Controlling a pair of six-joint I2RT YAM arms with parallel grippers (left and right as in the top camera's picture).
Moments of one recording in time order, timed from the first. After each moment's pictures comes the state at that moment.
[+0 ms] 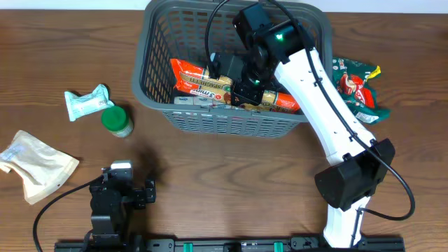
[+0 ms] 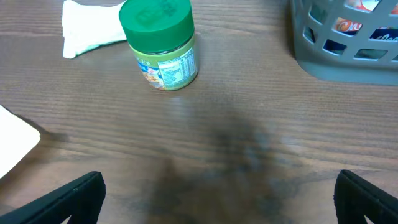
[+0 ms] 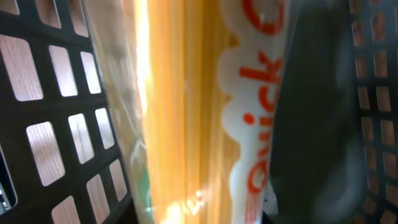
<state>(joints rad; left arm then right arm) -0.03 0.01 0.16 -0.73 -0.09 0.01 0.50 2.03 2.13 -1.44 -0.25 -0.72</state>
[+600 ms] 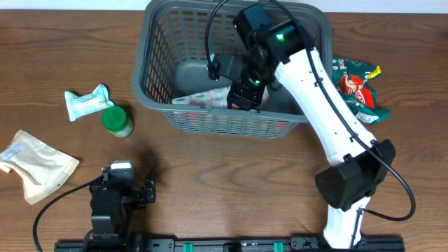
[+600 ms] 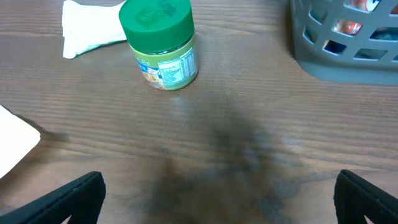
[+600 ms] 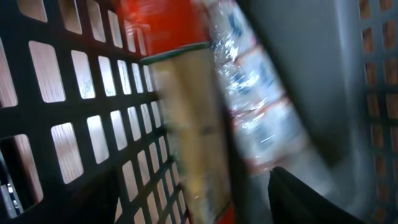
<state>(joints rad) -0.03 0.01 0.16 -0.73 -0.09 0.01 0.50 2.03 2.13 -1.45 -0.28 -0.73</state>
